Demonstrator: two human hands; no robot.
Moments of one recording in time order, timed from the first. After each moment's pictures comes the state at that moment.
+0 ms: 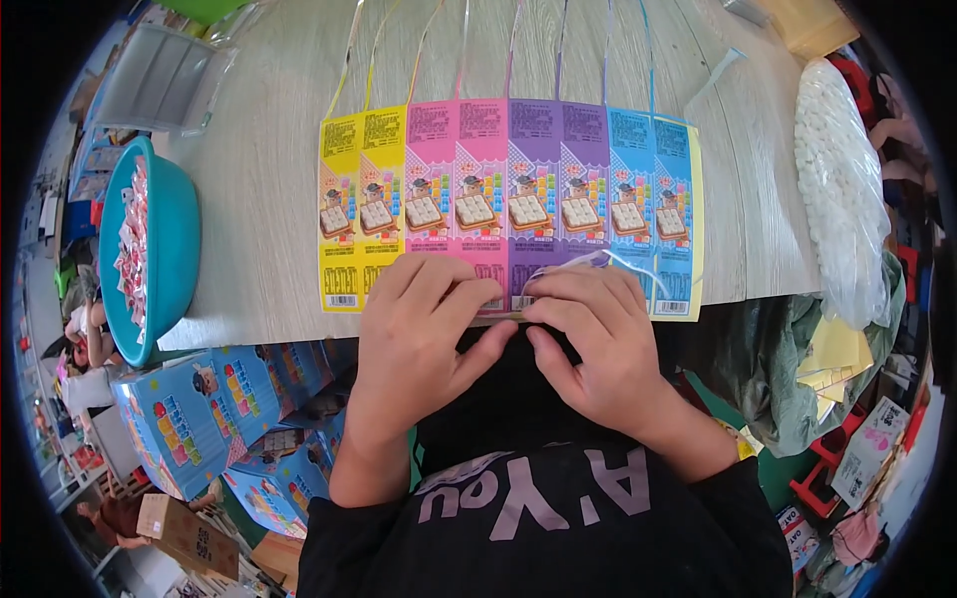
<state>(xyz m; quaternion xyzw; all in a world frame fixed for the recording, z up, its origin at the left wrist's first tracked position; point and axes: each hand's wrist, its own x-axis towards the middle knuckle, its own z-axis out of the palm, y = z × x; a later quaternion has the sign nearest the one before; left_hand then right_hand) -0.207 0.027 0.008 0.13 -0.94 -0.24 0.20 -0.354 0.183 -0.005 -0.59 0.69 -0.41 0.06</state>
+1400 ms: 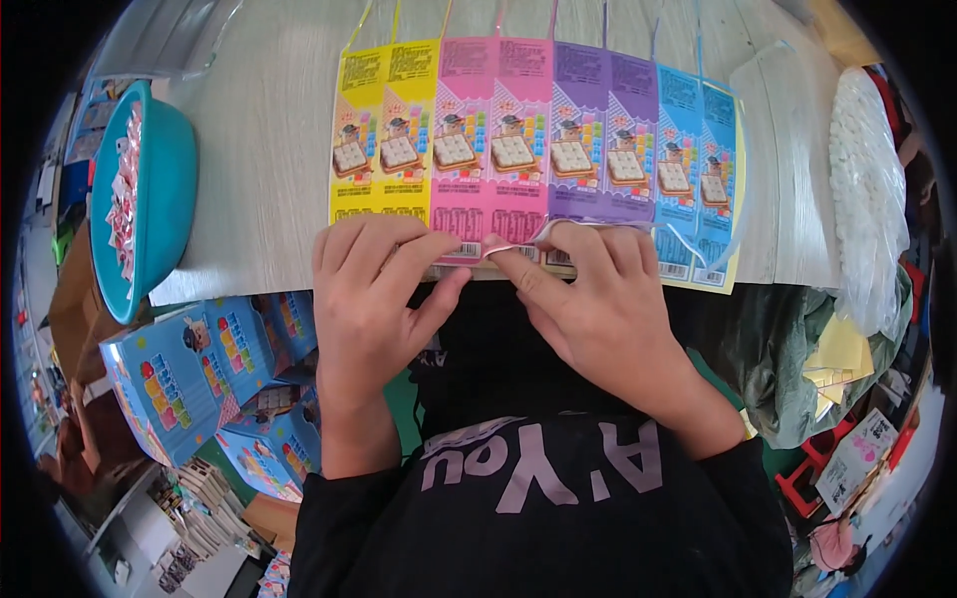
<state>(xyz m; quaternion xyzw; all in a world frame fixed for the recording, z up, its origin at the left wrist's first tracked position) -0.168 0.010 -0.001 0.18 -0.94 -0.15 0.25 -0.336 0.170 -0.009 -0.65 0.72 -0.24 0.01</state>
